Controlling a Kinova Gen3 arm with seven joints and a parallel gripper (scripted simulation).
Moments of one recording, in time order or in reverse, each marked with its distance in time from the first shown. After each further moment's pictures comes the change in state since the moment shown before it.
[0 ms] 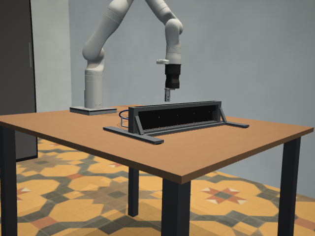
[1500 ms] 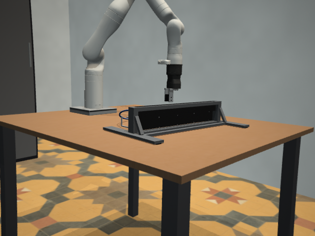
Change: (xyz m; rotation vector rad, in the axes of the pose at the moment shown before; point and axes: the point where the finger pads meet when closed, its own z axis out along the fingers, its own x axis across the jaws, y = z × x) arm -0.001 0.007 0.001 0.000 -0.001 0.004
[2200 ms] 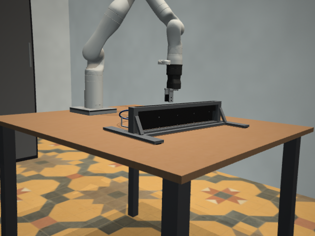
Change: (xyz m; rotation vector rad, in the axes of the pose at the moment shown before) arm 0.000 0.000 0.001 0.000 0.000 -0.001
